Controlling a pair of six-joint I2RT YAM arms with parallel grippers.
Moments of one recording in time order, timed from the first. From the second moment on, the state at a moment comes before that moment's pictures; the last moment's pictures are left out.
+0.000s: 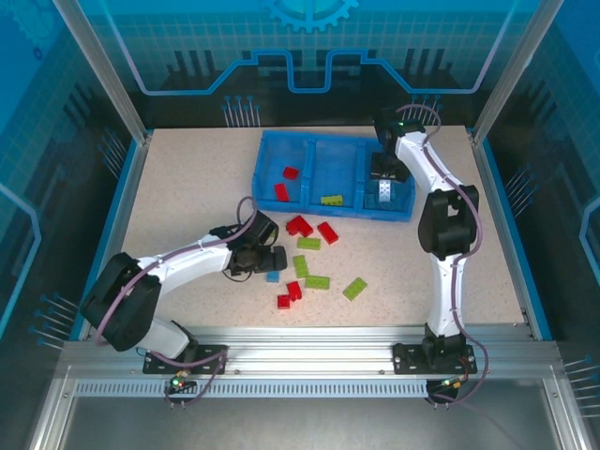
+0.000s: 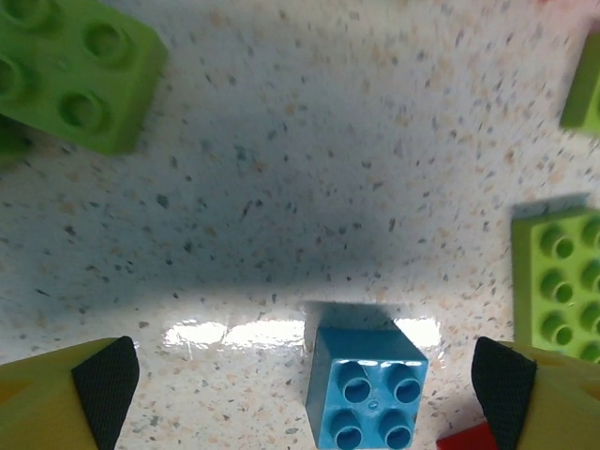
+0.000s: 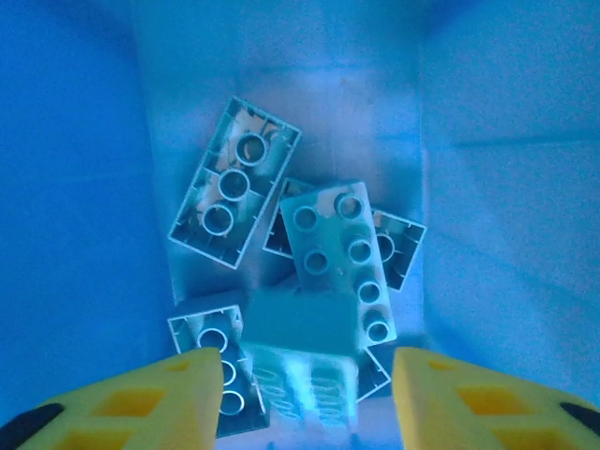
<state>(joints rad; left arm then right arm) -0.60 1.48 0.82 -0.59 -0.05 -0.76 0.19 2.22 2.07 -1.19 0.16 0.37</state>
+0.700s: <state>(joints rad) -0.65 1.63 0.88 -0.63 -0.05 -0.80 0.14 1.81 1.75 -1.08 0.00 0.41</state>
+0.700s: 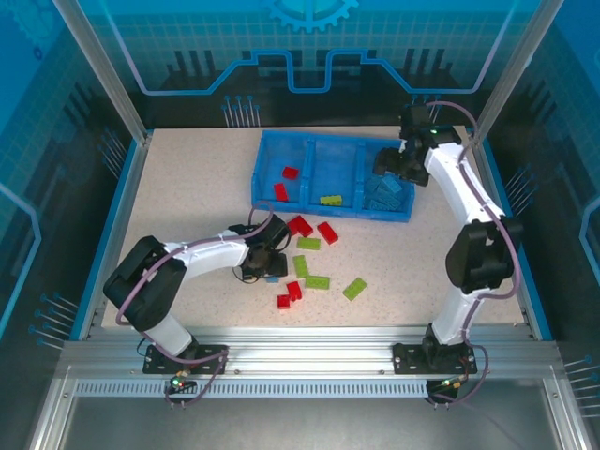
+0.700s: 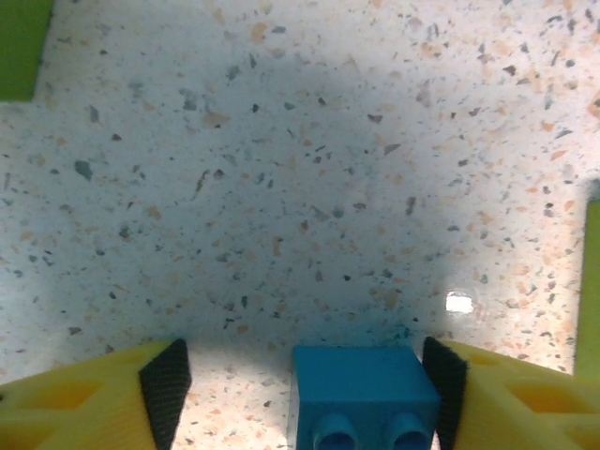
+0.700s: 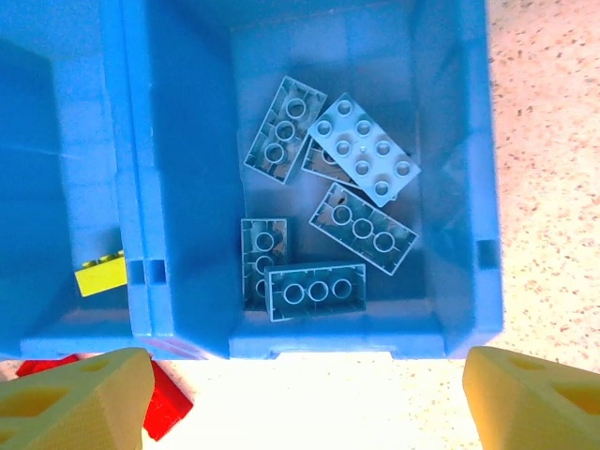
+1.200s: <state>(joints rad) -0.65 1.67 0.93 -0.64 -0.05 -0.80 0.09 1.67 1.54 -1.04 -0.02 0.41</state>
